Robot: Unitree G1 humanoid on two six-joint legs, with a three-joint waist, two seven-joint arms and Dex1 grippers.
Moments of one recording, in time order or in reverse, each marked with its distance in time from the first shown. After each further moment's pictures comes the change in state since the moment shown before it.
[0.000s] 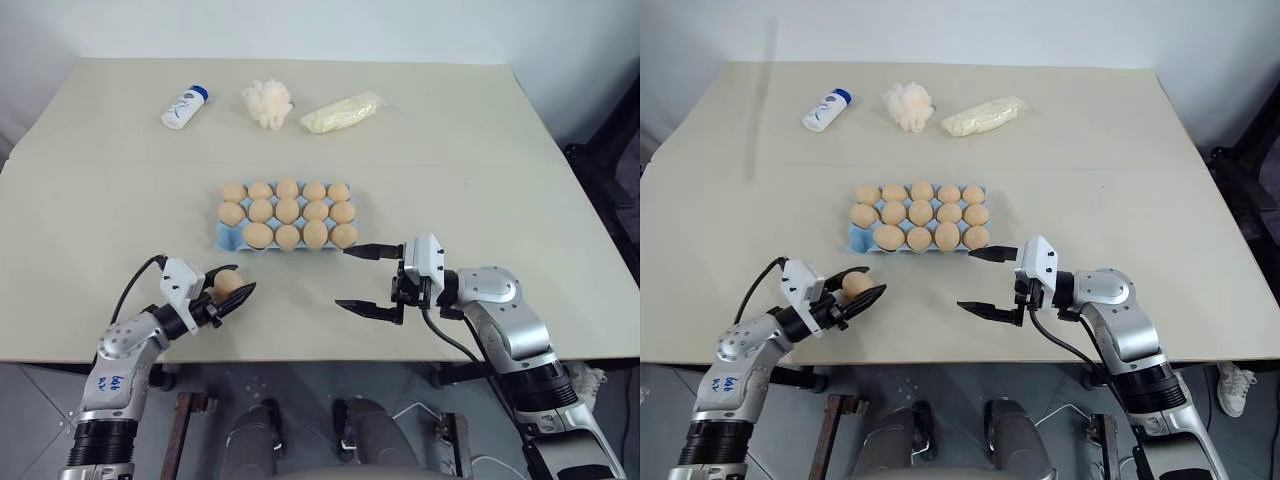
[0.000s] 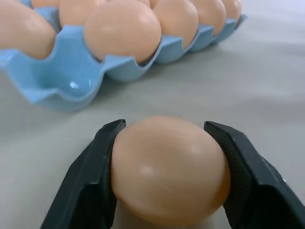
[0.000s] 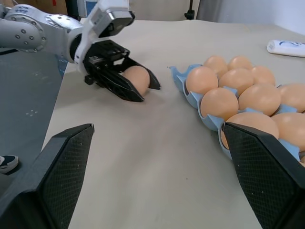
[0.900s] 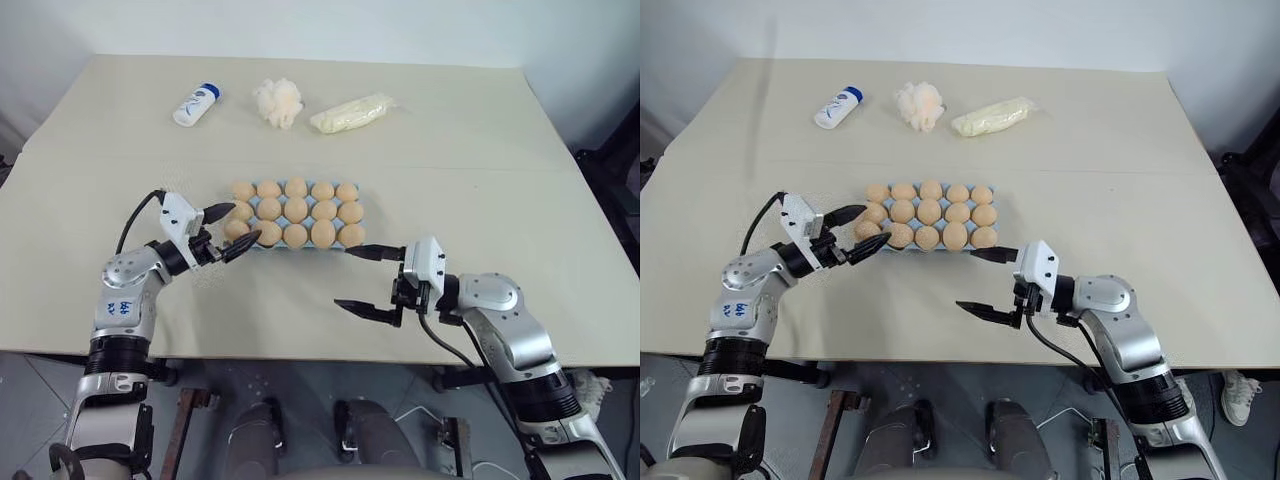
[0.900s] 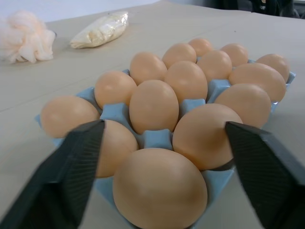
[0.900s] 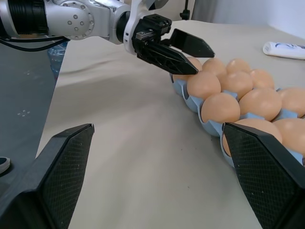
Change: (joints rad) left arm -0.472 0.012 -0.048 0.447 0.064 -0.130 -0.099; right arm 0.064 -0.001 -0.003 -0.085 -0.015 0.021 -0.074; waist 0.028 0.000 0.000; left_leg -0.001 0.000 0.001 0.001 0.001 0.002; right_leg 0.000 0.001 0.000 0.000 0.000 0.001
